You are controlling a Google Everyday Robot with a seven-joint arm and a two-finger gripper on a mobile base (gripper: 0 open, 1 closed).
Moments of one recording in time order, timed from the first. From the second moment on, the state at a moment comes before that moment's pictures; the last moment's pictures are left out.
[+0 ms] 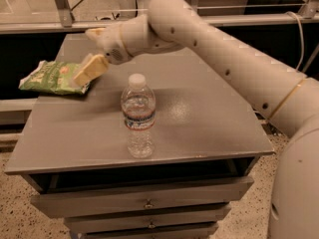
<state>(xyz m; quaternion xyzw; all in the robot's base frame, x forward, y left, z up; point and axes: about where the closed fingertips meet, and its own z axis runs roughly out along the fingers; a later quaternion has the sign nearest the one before) 0.634 0.184 0.926 -0.60 0.57 0.32 0.46</state>
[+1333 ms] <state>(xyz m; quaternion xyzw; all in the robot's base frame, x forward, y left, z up) 0.661 0.237 0.860 -0.58 0.59 0.30 0.47</state>
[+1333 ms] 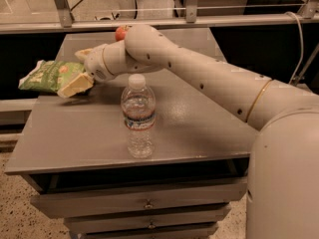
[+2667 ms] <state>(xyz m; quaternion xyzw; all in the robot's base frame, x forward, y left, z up) 0.661 0.174 0.877 -0.58 0.60 0.25 0.48</state>
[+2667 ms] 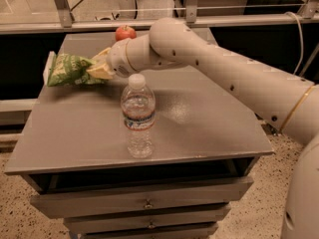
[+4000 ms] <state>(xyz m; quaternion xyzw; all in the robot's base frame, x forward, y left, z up) 0.598 -0.013 0.895 -0.61 0.66 0.13 0.42</state>
